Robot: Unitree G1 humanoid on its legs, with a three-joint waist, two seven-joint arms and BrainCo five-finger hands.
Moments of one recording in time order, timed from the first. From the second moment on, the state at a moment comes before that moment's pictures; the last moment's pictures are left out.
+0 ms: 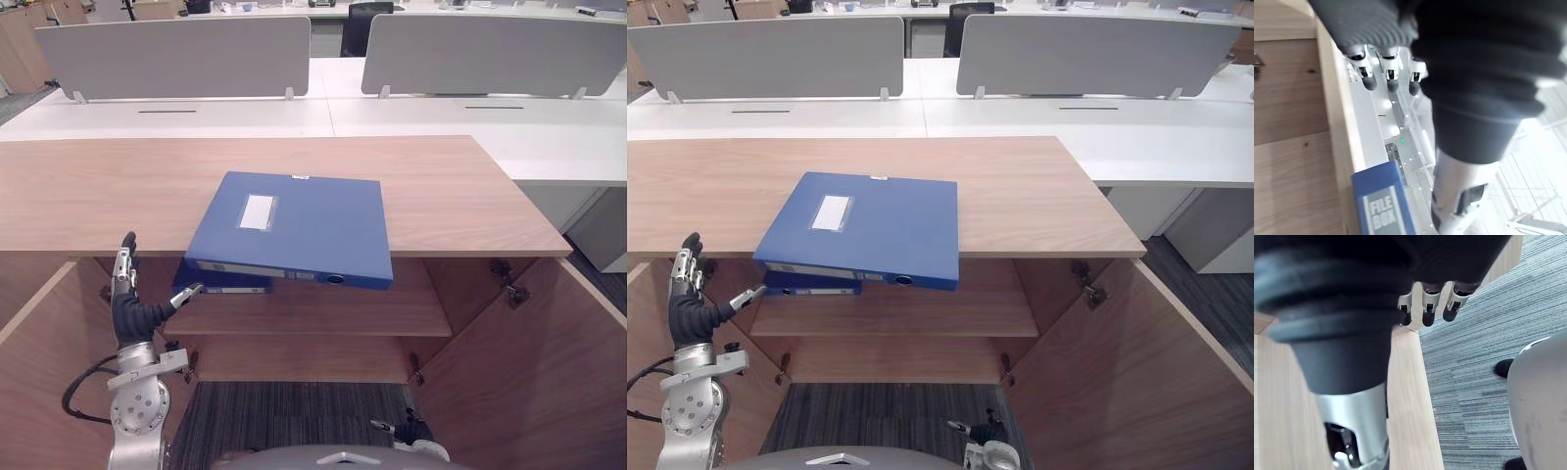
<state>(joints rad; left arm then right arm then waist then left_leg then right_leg) 0.37 0.09 0.12 -0.38 0.16 -0.27 0.26 0.11 -0.05 -0.17 1.00 0.03 -0.08 -0.14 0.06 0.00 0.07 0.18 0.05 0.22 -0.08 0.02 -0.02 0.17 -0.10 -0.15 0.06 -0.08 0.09</state>
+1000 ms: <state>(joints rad) 0.09 0.48 -0.25 -0.33 0.50 -0.31 0.20 0.08 -0.14 -0.10 1.08 -0.01 -0.06 -0.14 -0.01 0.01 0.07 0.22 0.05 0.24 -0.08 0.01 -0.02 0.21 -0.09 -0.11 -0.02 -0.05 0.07</state>
